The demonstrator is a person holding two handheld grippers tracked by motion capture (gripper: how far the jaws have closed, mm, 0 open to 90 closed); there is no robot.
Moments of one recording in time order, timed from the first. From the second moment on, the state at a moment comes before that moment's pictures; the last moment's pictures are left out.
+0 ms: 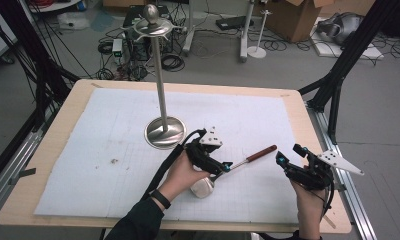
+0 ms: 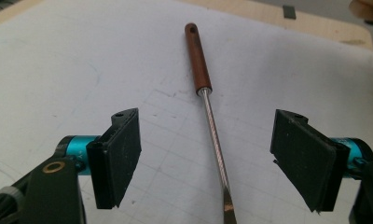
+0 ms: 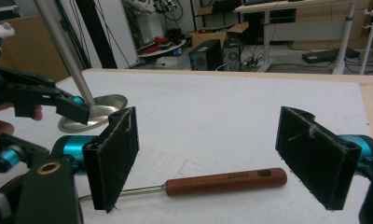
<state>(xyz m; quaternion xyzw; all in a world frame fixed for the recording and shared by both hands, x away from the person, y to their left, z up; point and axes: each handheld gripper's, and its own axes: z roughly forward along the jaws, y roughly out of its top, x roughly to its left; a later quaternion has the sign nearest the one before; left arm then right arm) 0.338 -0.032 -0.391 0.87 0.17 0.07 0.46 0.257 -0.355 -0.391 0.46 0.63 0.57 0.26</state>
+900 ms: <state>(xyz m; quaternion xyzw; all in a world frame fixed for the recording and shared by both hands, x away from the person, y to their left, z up) 0.346 -0.095 -0.413 0.95 0.19 0.04 0.26 0.255 -0.363 -0.392 0.46 0.62 0.58 0.25</state>
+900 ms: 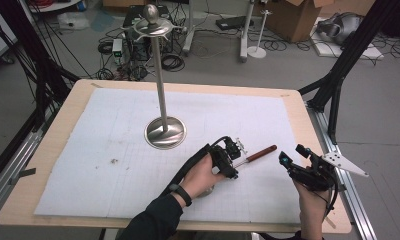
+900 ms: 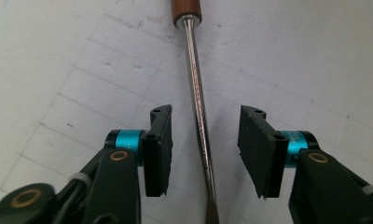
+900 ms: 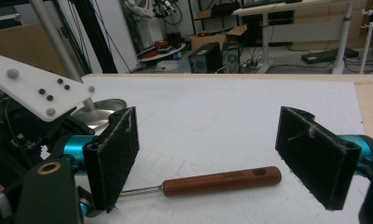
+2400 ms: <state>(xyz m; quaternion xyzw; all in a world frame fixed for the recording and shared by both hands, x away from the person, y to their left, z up) 0.338 -0.102 -0.416 0.95 0.22 0.06 0.23 0.255 -0.366 -0.393 0.46 0.62 0.58 0.25</state>
